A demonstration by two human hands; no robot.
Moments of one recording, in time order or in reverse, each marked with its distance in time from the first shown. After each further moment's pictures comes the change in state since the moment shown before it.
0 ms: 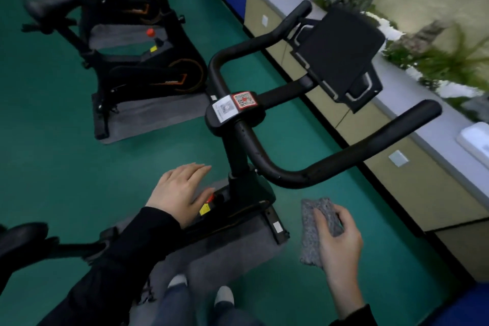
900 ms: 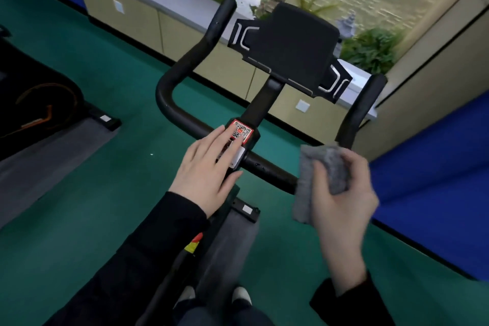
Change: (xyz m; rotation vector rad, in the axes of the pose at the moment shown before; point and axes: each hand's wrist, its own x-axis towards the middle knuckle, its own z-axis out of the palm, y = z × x) left_hand 0.158 -0.046 -0.041 -0.147 0.098 0.793; right_hand -0.009 -0.175 0.126 -0.328 0.709 -0.131
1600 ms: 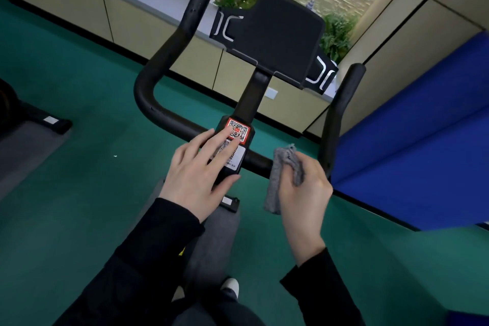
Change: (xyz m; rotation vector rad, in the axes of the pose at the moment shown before) left_hand 0.002 -0.035 0.008 -0.157 0.047 0.098; right_hand -0.026 -0.004 0.059 -0.294 0.037 -0.044
